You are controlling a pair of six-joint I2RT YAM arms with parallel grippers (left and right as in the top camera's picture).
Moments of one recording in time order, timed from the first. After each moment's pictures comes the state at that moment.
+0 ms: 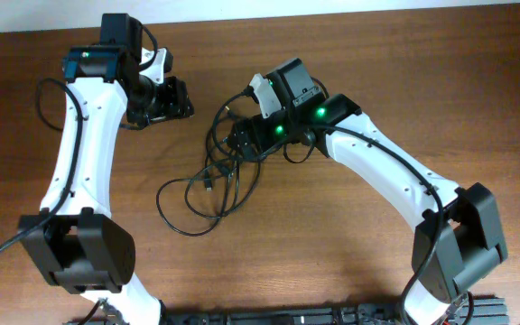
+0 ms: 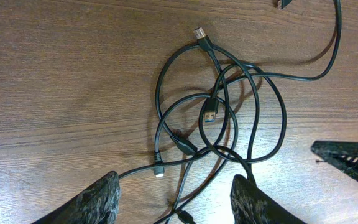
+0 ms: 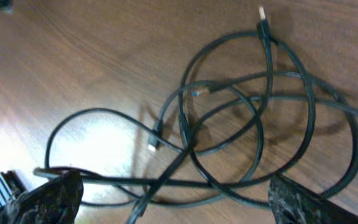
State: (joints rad) left arm -0.05 1.87 1.83 -1.27 0.27 -0.13; right arm 0.54 1.82 1.45 -0.61 -0.42 0.25
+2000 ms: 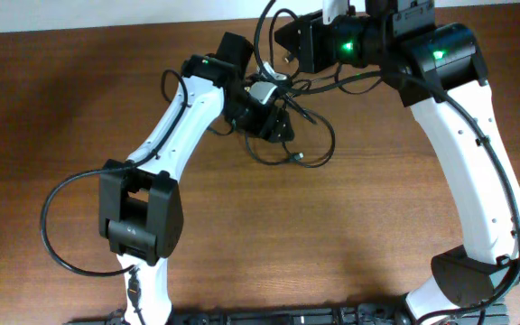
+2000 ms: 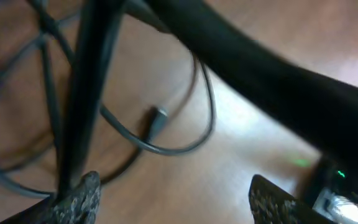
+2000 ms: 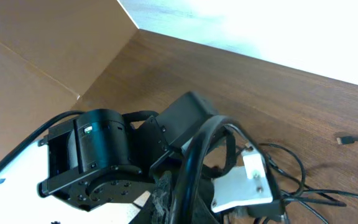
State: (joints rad) left arm -0.39 2.10 1.83 -1.05 0.58 0.19; right arm 0.34 1.75 2.09 -0.95 -0.55 0.15
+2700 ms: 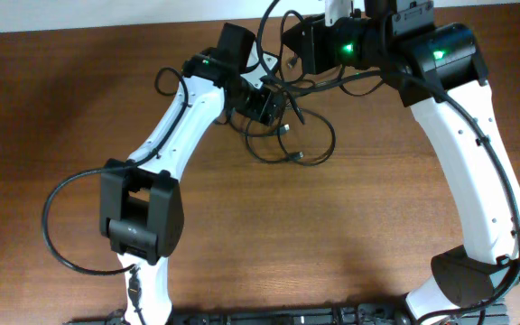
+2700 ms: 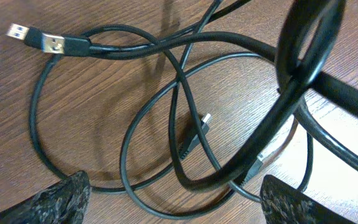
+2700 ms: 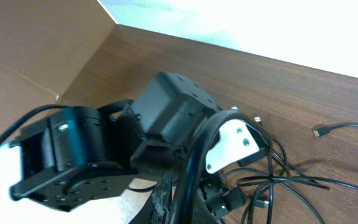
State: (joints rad) left arm -0.40 2.11 1.83 -0.87 0.26 0.12; right arm 0.34 1.75 2.10 -0.98 -0.47 0.15
